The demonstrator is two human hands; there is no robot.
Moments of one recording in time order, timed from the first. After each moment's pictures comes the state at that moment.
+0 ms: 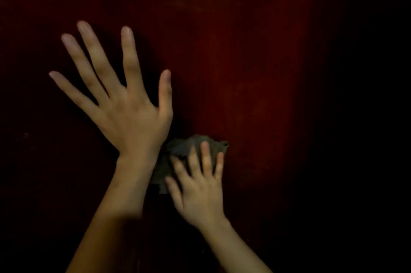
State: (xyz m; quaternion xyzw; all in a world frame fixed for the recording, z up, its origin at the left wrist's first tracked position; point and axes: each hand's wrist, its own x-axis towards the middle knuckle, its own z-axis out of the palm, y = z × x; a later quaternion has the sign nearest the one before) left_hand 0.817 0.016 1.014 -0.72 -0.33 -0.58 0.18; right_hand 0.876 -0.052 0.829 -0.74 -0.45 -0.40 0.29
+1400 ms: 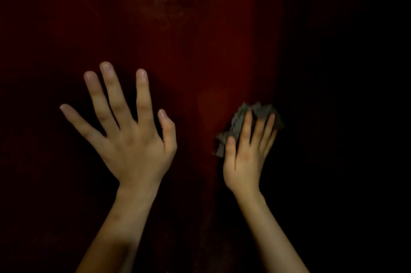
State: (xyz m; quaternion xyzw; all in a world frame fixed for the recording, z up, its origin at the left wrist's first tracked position) left_hand 0.882 -0.021 0.964 -0.75 -0.25 -0.60 0.16; right_hand 1.025 -0.150 0.872 -0.76 -0.28 -0.39 0.43
